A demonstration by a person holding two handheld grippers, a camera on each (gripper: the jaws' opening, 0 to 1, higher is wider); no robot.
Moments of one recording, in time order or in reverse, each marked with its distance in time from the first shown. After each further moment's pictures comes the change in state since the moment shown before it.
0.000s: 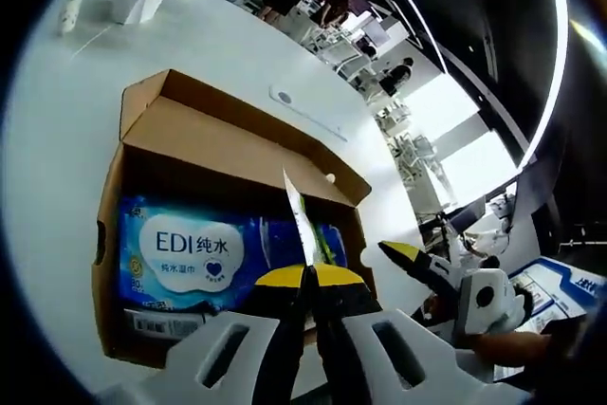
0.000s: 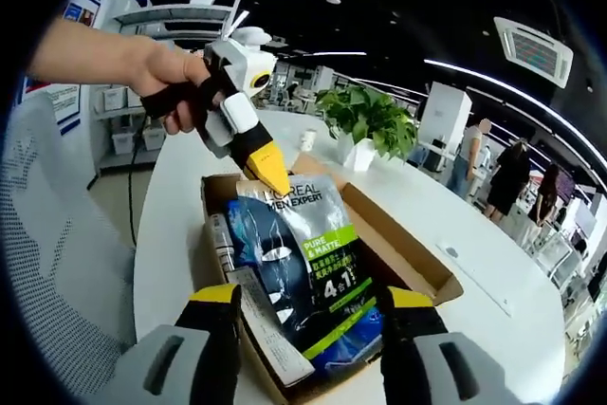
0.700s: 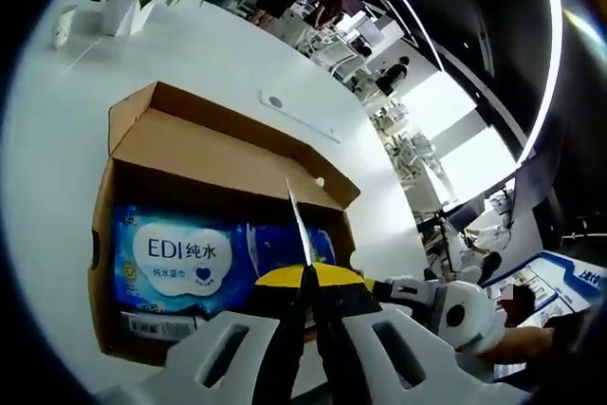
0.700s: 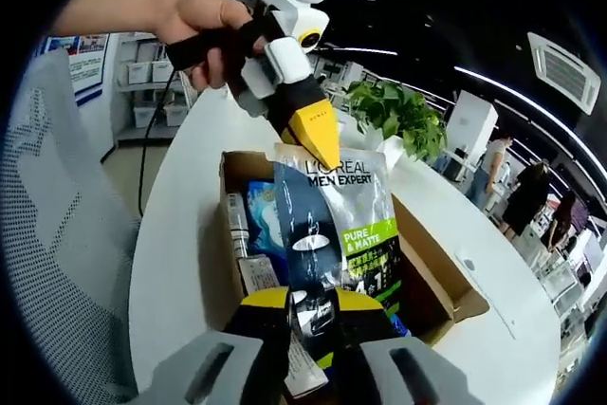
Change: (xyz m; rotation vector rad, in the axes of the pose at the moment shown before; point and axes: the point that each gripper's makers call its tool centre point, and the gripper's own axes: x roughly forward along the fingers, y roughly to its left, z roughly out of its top) left arm -0.002 -0.010 0.003 0.036 -0.005 0.009; right arm 0.015 0.021 -0.013 -0.115 0.046 0.085
